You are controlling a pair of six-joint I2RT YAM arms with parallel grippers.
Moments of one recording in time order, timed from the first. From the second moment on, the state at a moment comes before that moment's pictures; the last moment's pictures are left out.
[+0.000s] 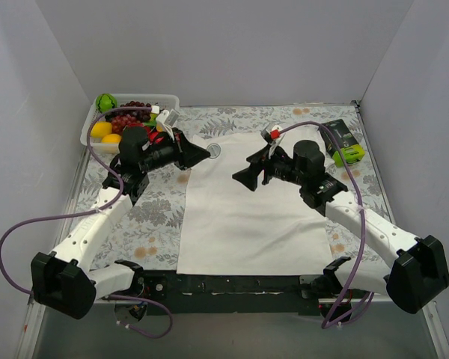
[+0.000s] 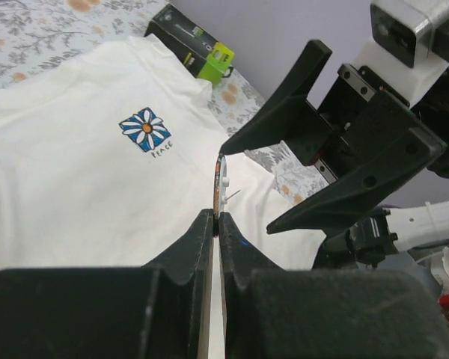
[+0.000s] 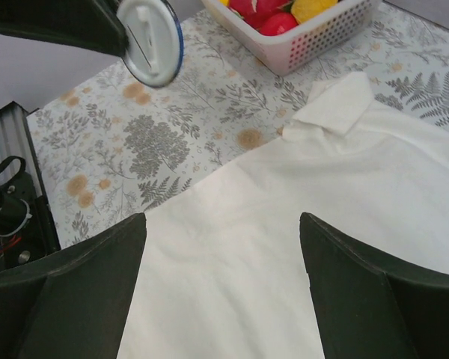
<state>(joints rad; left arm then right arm) -0.35 1.14 0.97 0.06 0.72 -0.45 0.60 1.18 0.87 0.16 -0.52 0.15</state>
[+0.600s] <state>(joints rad) -0.53 1.37 1.26 -0.22 0.27 -0.31 0.57 1.15 0.80 0.01 -0.25 0.17</state>
